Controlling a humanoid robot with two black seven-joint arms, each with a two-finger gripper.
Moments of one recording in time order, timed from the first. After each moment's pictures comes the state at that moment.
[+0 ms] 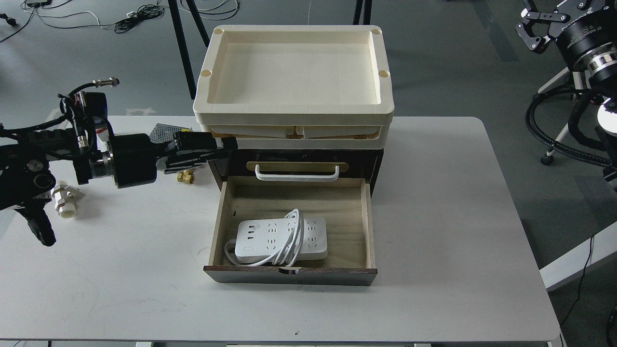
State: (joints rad) left arm -1.00 0.94 -0.12 -1.36 0.80 -0.43 -0.49; right arm 0.93 -0.49 0.93 0.63 -0.06 0.43 0.22
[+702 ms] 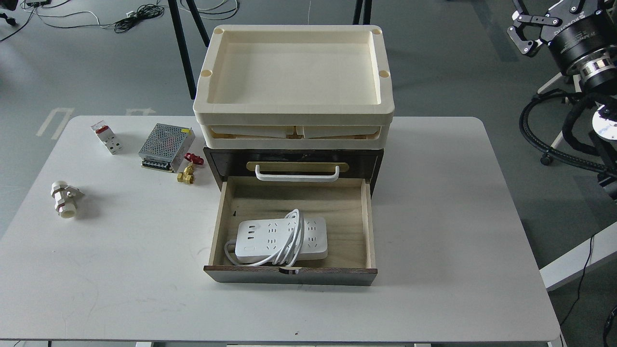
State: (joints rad) left arm -1.01 0.73 -0.69 -0.50 0.17 -0.49 -0.49; right arm 0.90 -0.46 0.94 0.65 -0.05 0.49 0.22
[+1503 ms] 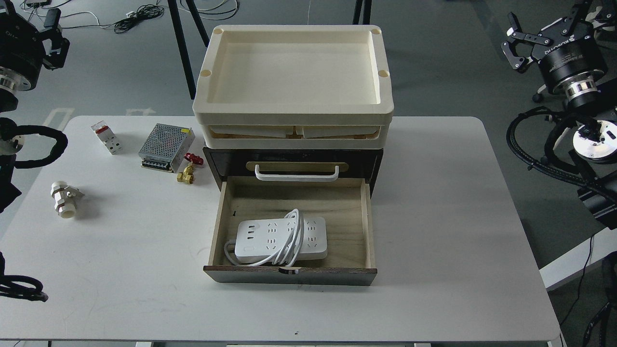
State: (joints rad) left arm -0.97 0.48 -0.68 -0.25 0.12 -0.49 -0.49; right arm 0.84 -0.42 1.00 0.61 -0.05 0.49 0.29
